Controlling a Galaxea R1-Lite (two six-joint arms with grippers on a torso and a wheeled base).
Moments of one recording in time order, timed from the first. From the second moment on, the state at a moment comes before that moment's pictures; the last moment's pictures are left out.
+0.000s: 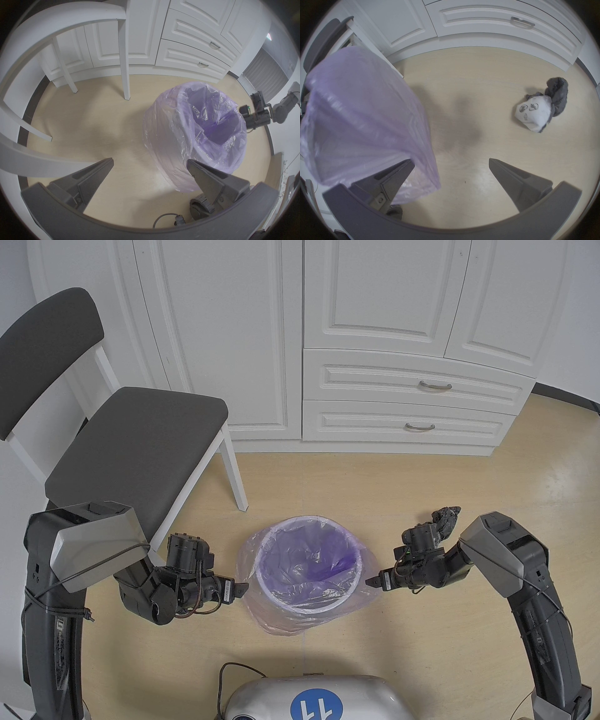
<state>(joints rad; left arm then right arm) -0.30 2.42 -0.91 -0.84 -0.03 -0.06 0.23 2.79 -1.65 -0.34 0.13 0.00</state>
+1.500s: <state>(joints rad) -0.30 2.55 -1.21 -0.50 -0.01 -0.15 0.24 2.69 -1.66 -0.48 0.15 0.14</state>
